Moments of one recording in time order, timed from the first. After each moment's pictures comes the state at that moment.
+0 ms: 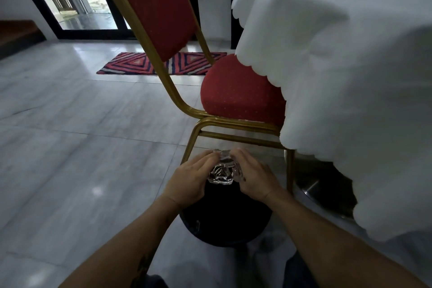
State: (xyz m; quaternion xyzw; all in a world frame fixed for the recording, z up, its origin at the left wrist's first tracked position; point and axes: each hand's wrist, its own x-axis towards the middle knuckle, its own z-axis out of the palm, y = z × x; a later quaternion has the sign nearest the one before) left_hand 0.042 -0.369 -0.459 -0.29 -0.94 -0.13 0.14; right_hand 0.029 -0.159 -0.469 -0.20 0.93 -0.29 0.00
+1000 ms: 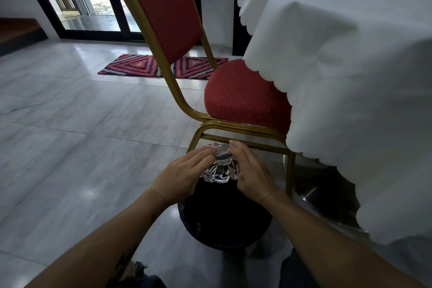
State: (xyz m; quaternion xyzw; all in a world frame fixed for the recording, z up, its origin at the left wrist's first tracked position) left_hand 0.036 -0.395 -0.443 -0.38 -0.90 -0.10 0.21; right_hand 0.027 -0.172 -0.463 -0.23 0.91 -0.33 -0.08
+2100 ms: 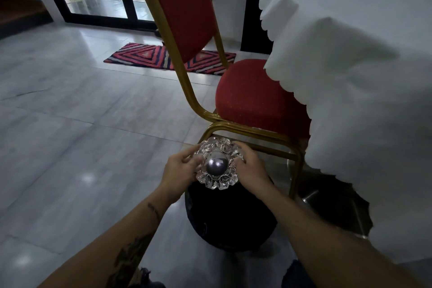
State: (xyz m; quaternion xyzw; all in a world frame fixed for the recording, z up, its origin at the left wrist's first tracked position) left_hand 0.029 -0.409 -0.430 0.14 -0.71 -0.68 -0.07; right_hand 0.010 -0.216 -0.429 0.03 0.83 -0.55 0.09
